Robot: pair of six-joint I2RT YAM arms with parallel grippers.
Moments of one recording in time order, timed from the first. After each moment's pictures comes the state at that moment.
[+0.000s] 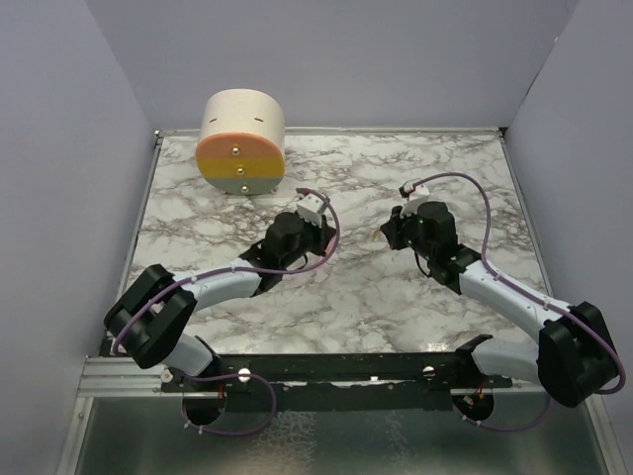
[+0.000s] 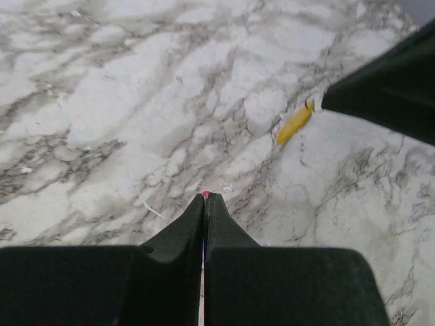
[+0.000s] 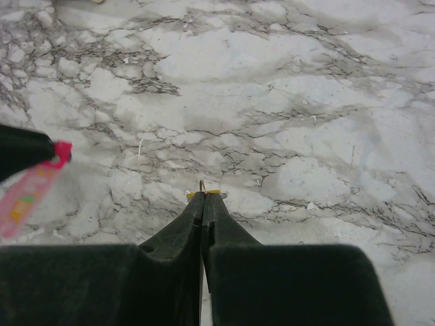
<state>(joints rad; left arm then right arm) -0.80 1.51 0.72 0.46 -0.05 -0.25 0.49 1.20 0.64 0.14 0.02 0.18</state>
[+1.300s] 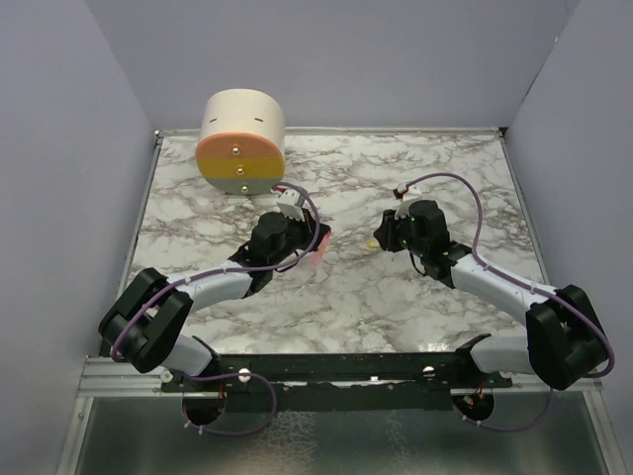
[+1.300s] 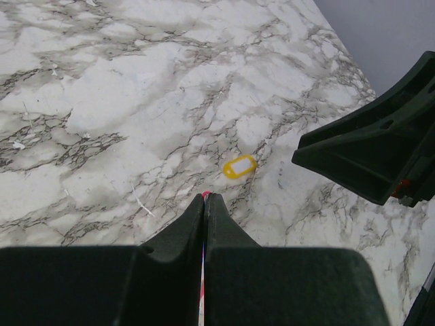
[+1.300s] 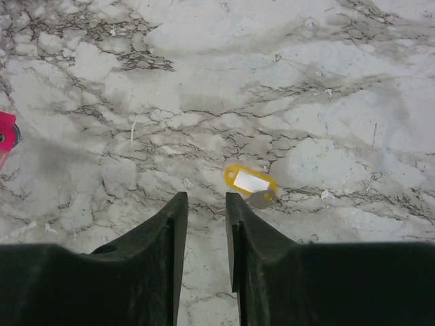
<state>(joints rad) -0.66 1.43 0.61 0.60 0.06 -0.49 0.49 1.30 0.65 0.14 -0.03 0.21</state>
